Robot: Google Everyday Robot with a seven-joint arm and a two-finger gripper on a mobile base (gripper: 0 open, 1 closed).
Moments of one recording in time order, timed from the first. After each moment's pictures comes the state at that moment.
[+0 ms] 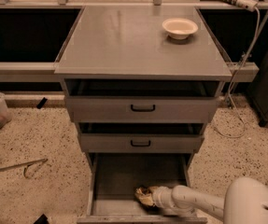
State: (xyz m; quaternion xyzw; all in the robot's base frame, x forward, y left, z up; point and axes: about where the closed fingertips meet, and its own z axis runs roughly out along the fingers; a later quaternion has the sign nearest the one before) arm 0.545 -0.088 0.136 -0.33 0.87 0.20 0.31
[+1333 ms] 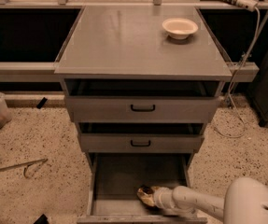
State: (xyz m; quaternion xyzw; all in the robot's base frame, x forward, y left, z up) arm 0.545 -0.088 0.136 -0.33 0.87 0.20 0.31
